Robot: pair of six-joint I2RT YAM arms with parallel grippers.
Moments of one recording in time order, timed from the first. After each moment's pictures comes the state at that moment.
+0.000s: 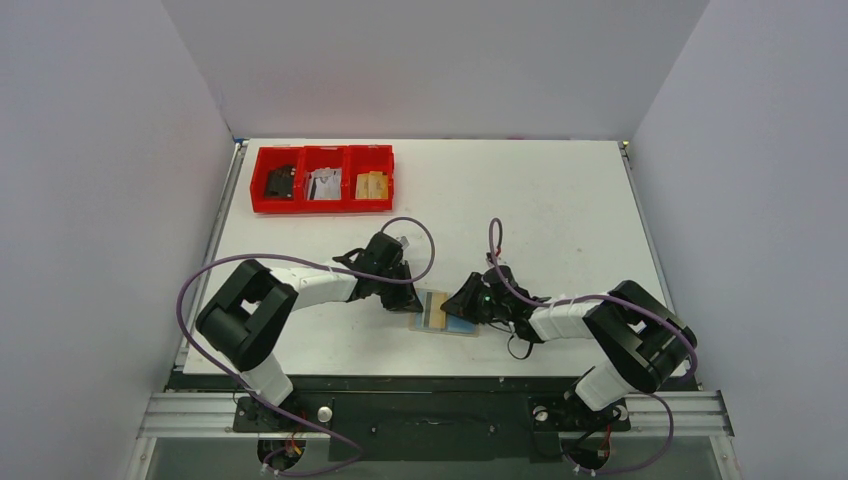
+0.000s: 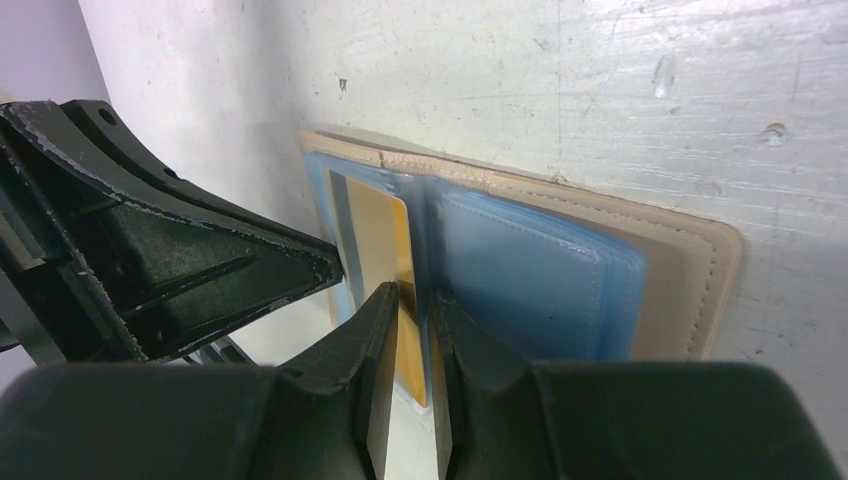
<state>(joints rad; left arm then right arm) -0.67 1.68 0.82 -0.13 0.29 -0.85 0.68 1.53 0.42 0.43 -0.16 1.08</state>
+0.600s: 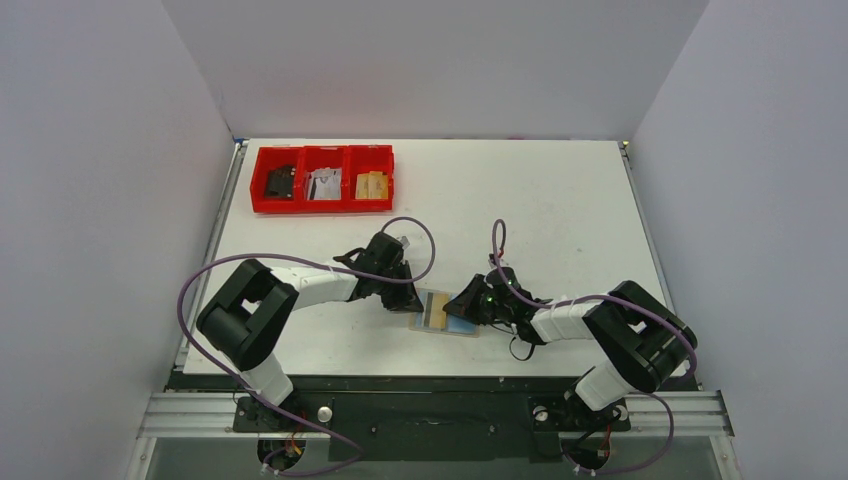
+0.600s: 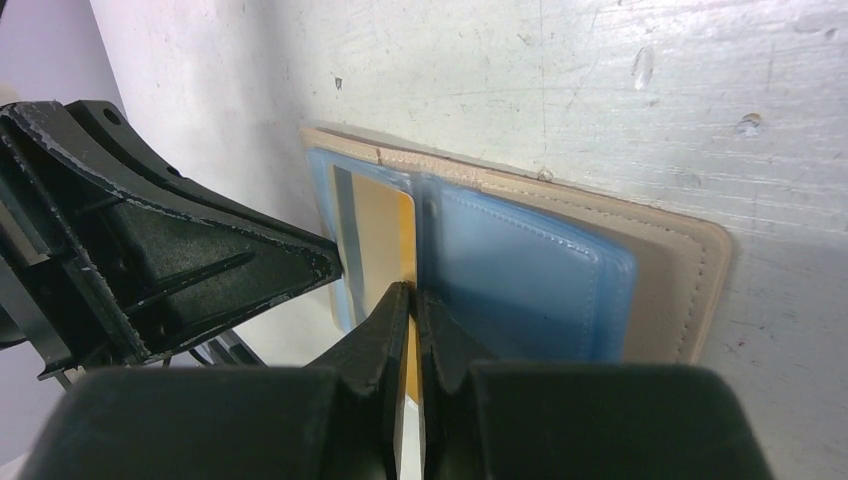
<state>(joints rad) -0.67 1.69 0.83 -0.13 0.29 -0.85 0.67 1.53 0.39 0.48 -0.18 1.10</state>
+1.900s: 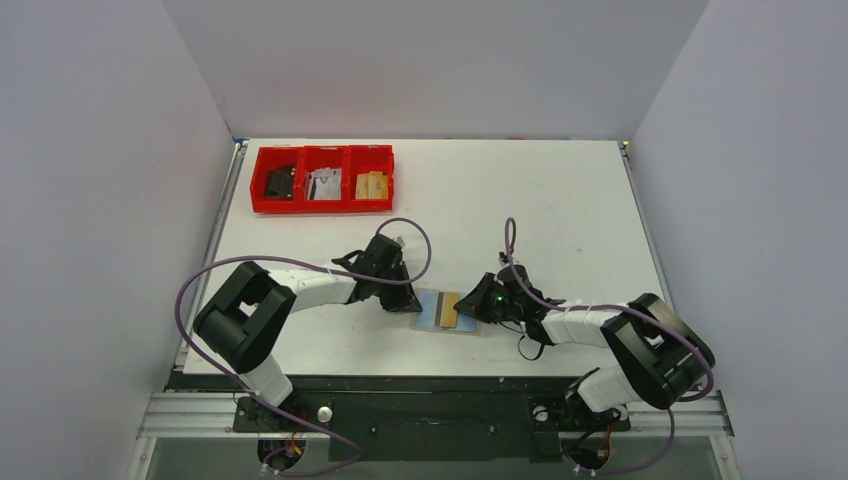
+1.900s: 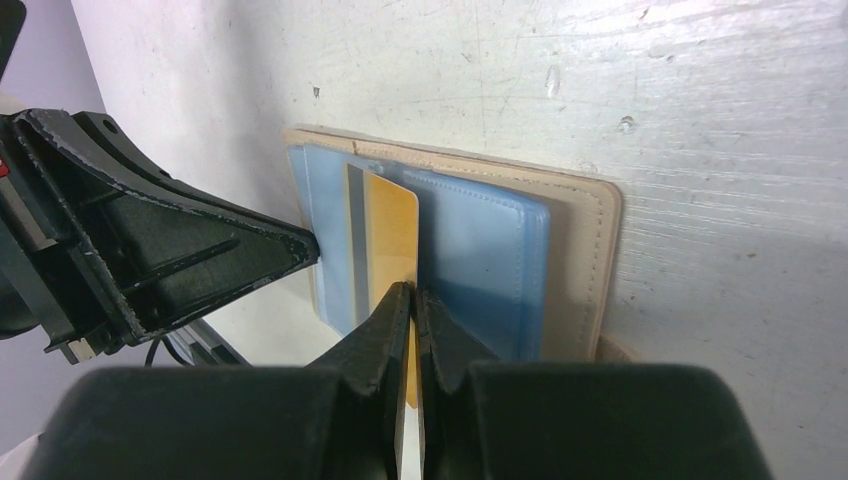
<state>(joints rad) -0.67 1.67 0.80 -0.12 0.25 -0.91 0.60 1.43 0.37 0.38 -0.20 1.03</state>
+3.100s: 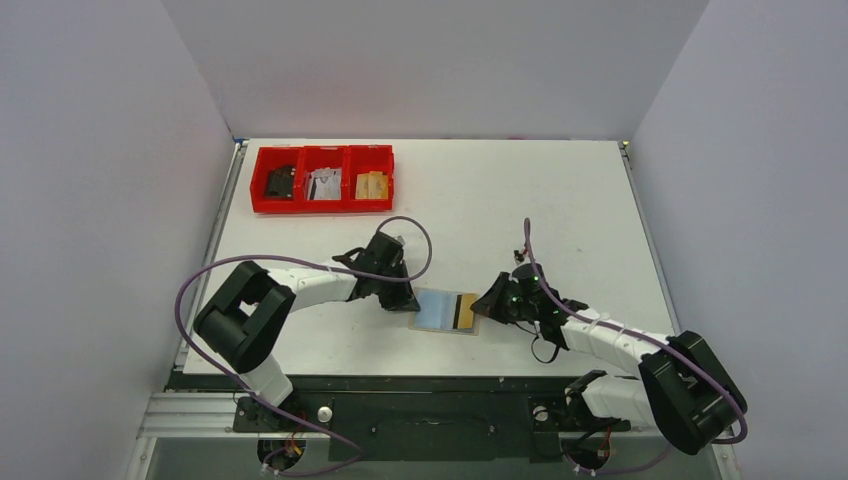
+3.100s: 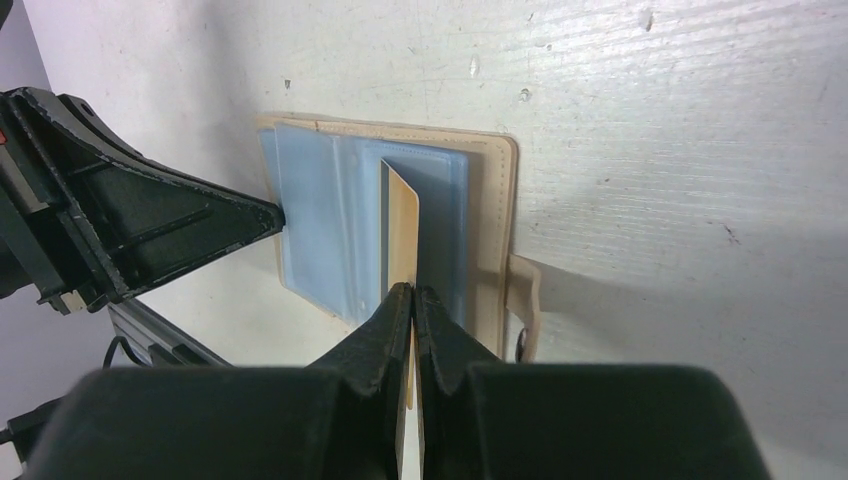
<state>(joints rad) -0.67 1.67 0.83 -0.17 0.23 -0.89 0.54 1.21 0.37 0.10 -0.17 0.92</state>
